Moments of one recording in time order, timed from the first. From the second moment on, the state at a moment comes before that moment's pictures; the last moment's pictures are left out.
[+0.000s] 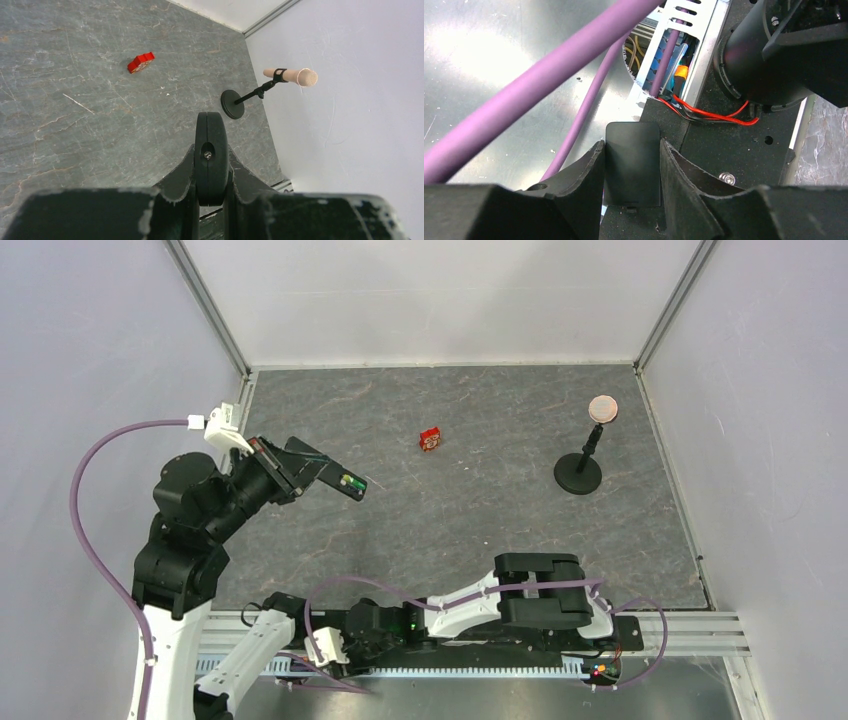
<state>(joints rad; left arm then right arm) -0.26 0.72 1.33 -0.84 0.24 -0.71 1.60 2.06 1.13 0.38 -0.28 -0.18</state>
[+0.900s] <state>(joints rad) -0.26 0.69 1.31 -0.84 0.24 -0.71 1.60 2.03 1.13 0.29 -0.21 -0.17</state>
